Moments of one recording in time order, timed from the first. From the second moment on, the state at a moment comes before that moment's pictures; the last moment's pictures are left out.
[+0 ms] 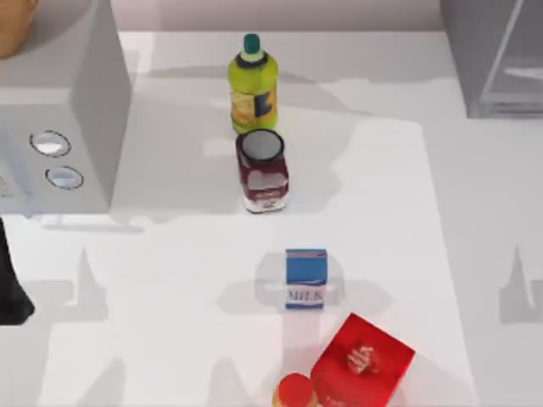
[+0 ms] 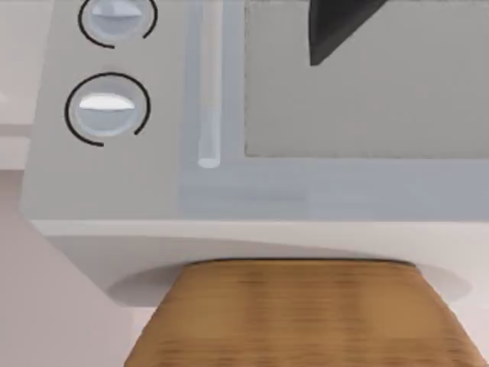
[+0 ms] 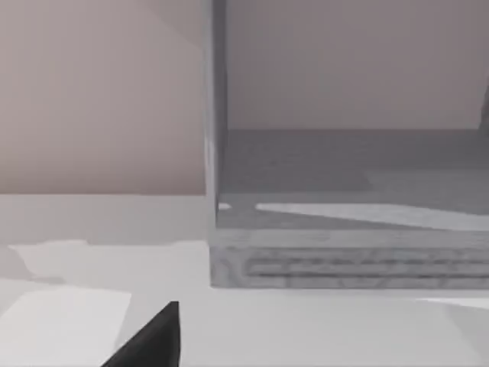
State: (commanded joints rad) left arm 0.00 0.00 0.00 0.00 0.00 0.00; right arm 0.00 0.00 0.00 0.00 0.00 0.00
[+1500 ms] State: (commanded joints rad) left arm 0.00 0.00 0.00 0.00 0.00 0.00; right arm 1.04 1.73 0.90 -0.16 0.70 0.87
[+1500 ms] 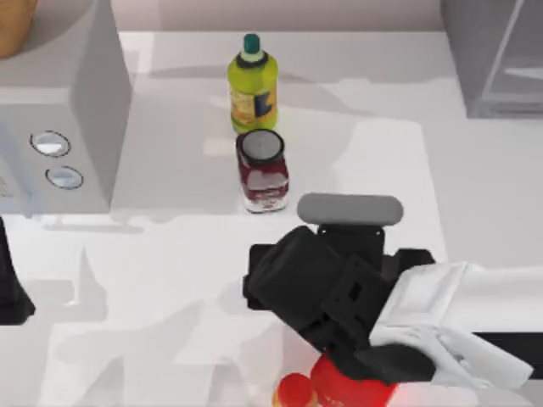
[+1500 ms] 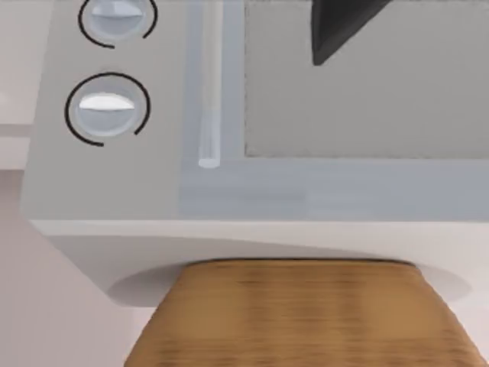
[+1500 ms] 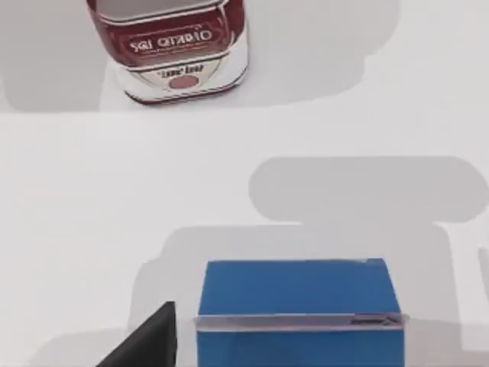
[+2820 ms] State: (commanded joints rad) left arm 0.00 0.00 0.00 0.00 0.00 0.00; right arm 1.01 2.03 0.99 0.01 0.72 0.82
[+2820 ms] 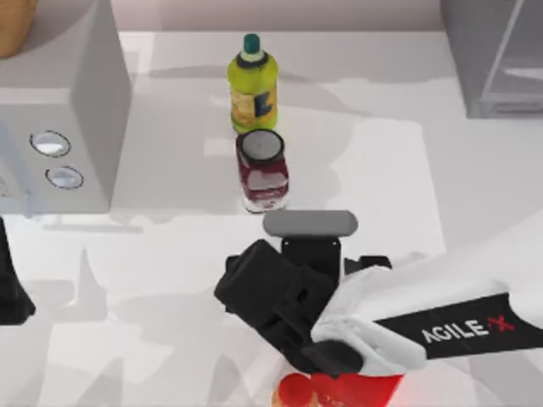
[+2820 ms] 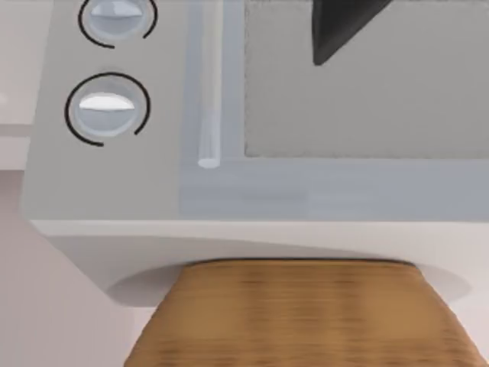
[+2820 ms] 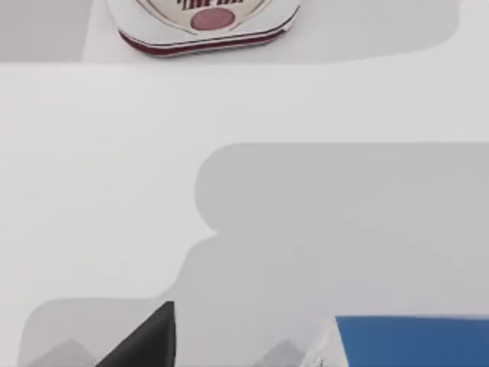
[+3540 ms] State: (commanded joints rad) left arm 0.00 0.00 0.00 0.00 0.00 0.00; right arm 1.01 2.03 0.99 0.01 0.72 0.82
